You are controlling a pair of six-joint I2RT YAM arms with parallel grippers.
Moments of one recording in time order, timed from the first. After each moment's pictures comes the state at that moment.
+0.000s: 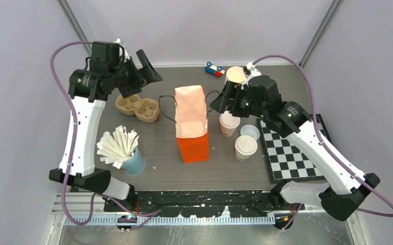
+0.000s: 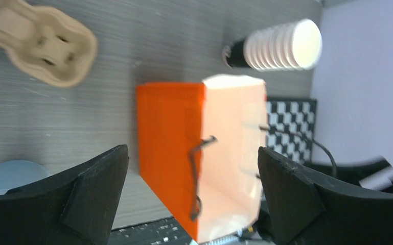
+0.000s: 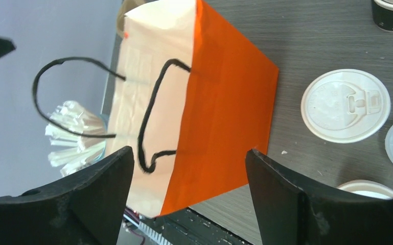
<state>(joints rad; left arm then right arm) -0.24 1.44 2.00 -1.22 0.20 -0.64 0.66 1.20 1.39 -0.69 -0.01 0.71</state>
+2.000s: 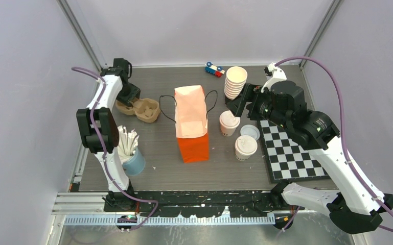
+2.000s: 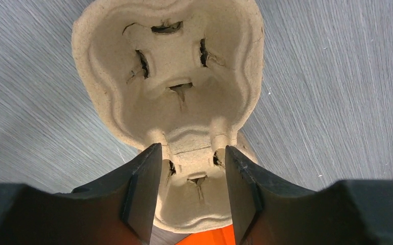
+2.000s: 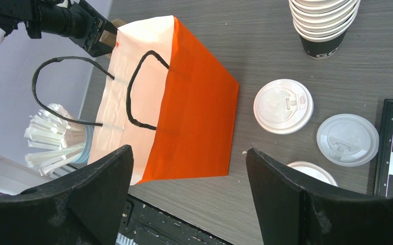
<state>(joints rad) 0.03 1.97 1.74 -0.96 -0.17 -0.98 0.66 1.04 1.47 -0.85 0.12 0.59</state>
